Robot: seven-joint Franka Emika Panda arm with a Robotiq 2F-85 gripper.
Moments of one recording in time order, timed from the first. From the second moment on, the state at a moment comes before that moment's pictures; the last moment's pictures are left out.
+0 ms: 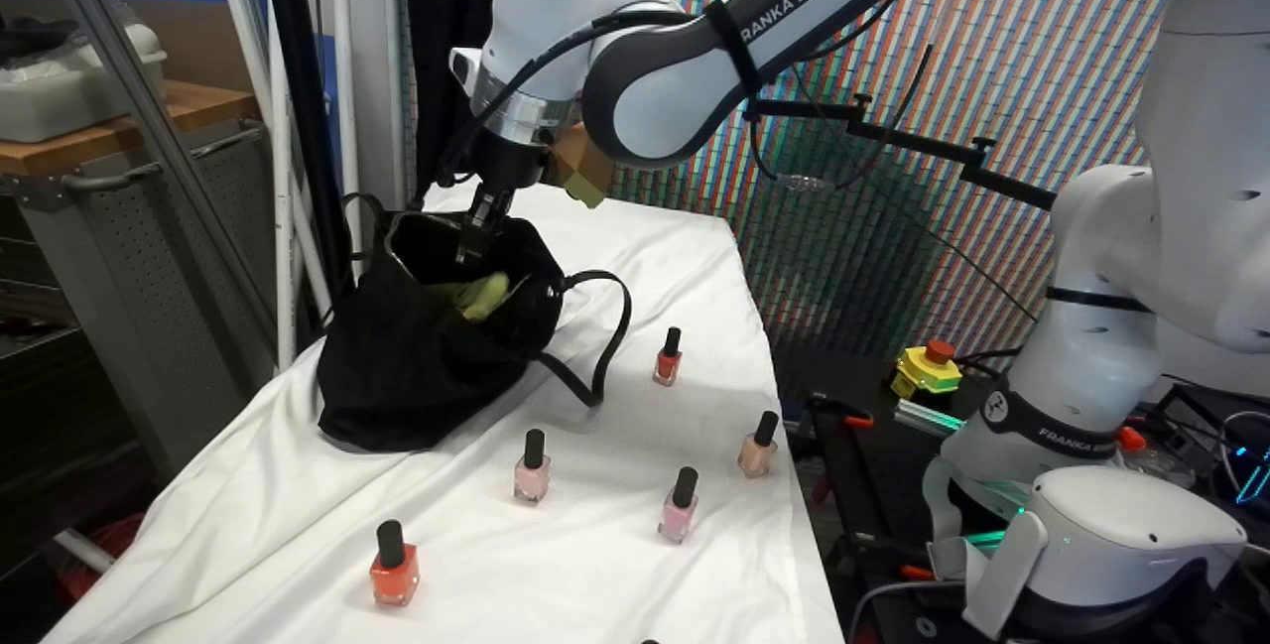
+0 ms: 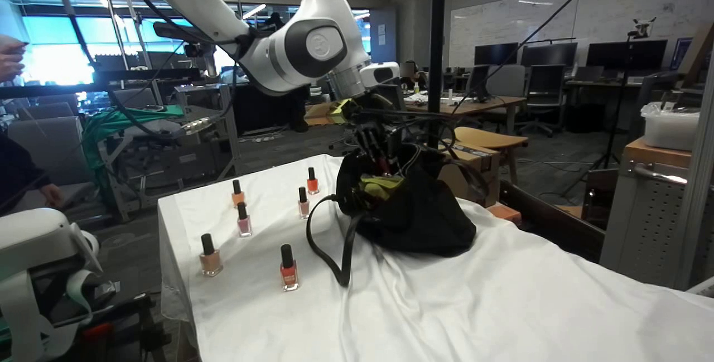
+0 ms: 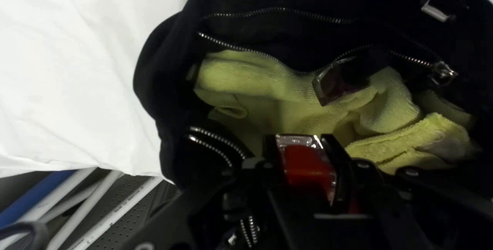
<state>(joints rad) 0.05 0.32 -0.05 -1.94 -0.29 2.56 0.14</state>
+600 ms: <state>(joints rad) 0.05 0.35 -0.06 -1.91 -0.31 2.57 0.11</state>
